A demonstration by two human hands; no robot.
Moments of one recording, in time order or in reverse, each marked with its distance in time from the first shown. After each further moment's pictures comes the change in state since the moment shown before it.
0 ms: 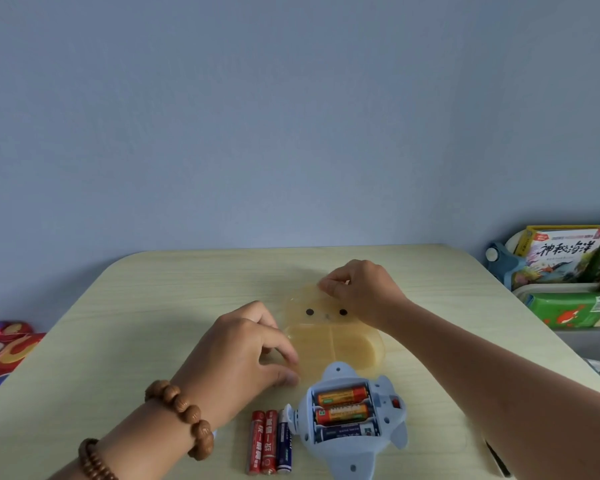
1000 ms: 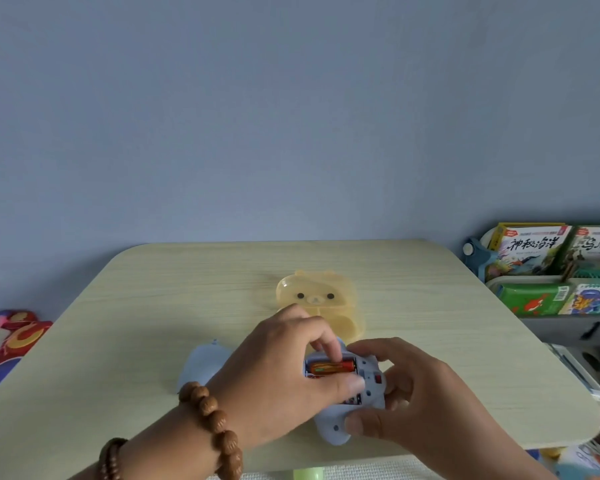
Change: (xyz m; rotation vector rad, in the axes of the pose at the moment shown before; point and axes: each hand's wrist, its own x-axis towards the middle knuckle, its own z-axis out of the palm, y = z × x) left_hand -0.042 0.079 -0.005 -0.111 -0.067 0.061; right_hand -0.193 -0.007 -0.033 0.190 -0.102 -0.003
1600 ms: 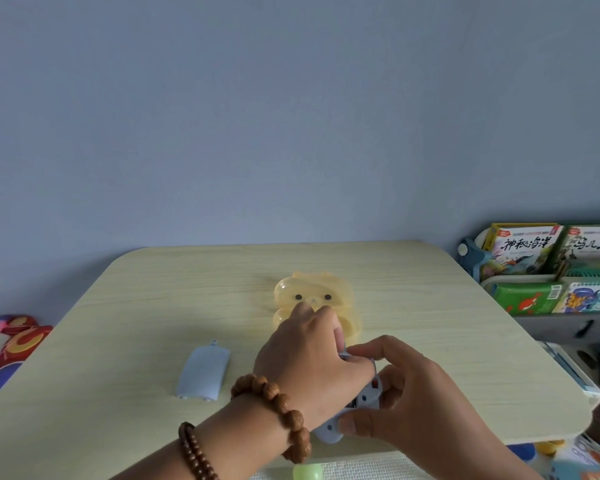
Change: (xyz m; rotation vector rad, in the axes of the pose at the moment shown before) left_hand 0.016 0.025 0.028 0.081 0.104 -0.169; right_hand -0.004 0.002 0.007 0.051 0.051 0.043
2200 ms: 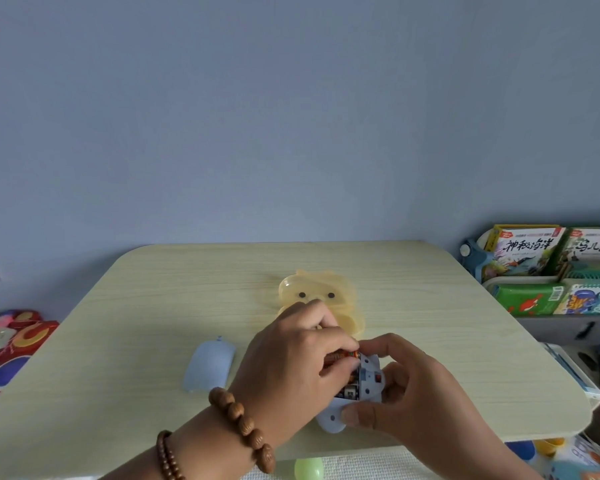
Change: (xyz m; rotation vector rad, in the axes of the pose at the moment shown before) left_hand -0.004 -0.034 0.000 0.019 0.176 0.434; right_hand -0.003 0.000 0.003 0.061 0.033 -0.014
